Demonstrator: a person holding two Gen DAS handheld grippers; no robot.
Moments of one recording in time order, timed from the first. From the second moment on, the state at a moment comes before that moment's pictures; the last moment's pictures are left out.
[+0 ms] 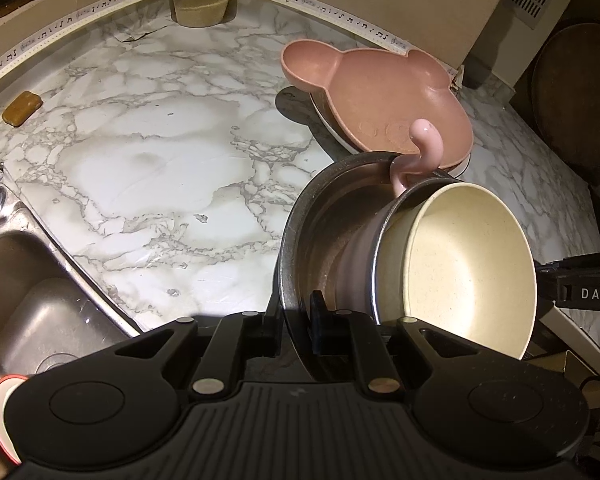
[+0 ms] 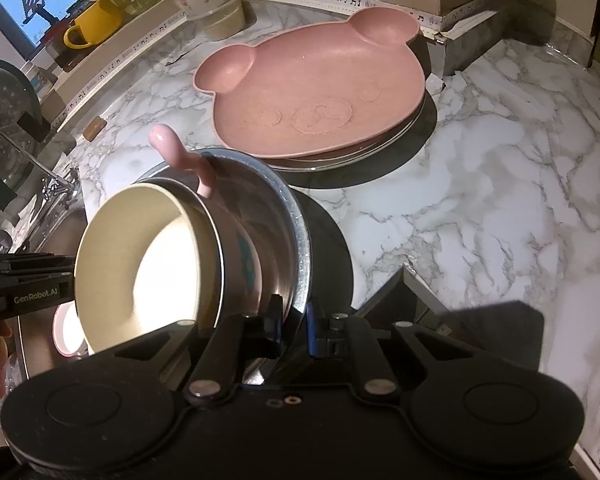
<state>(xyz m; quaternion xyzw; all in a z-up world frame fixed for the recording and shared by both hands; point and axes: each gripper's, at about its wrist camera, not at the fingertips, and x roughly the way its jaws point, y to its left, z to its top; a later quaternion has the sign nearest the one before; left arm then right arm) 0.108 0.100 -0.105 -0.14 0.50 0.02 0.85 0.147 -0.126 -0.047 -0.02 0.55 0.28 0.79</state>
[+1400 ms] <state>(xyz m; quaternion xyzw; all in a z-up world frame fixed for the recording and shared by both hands) 0.266 0.093 -0.019 -0.13 0.45 0.06 0.88 0.301 -0.130 0.027 -0.02 0.50 0.25 0.83</state>
